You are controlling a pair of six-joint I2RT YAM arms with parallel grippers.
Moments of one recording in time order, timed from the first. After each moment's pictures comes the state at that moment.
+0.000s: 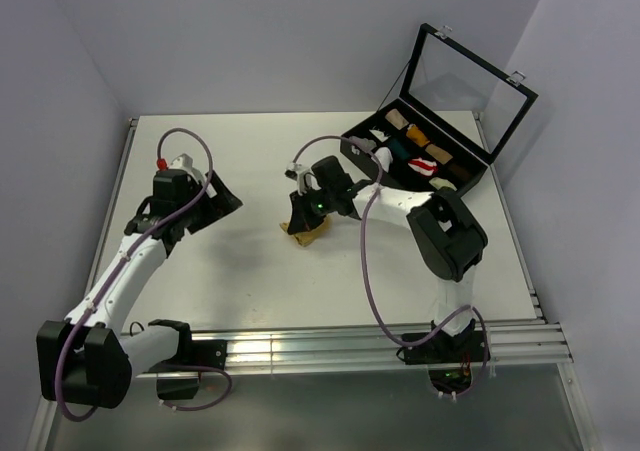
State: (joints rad) left arm -0.15 1.10 0.79 -0.36 0.15 -0.63; right arm 0.67 1.90 1.22 -0.13 -0.57 0.15
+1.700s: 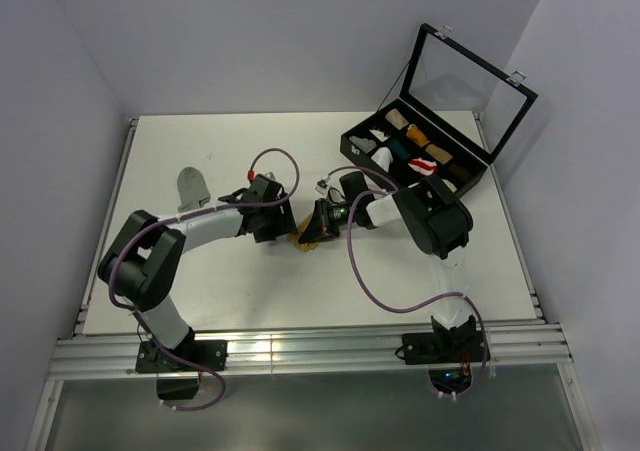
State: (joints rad) left arm -0.58 1.70 0.96 -0.25 0.00 -0.77; right arm 0.48 2.12 1.03 0.30 -0.96 0.70
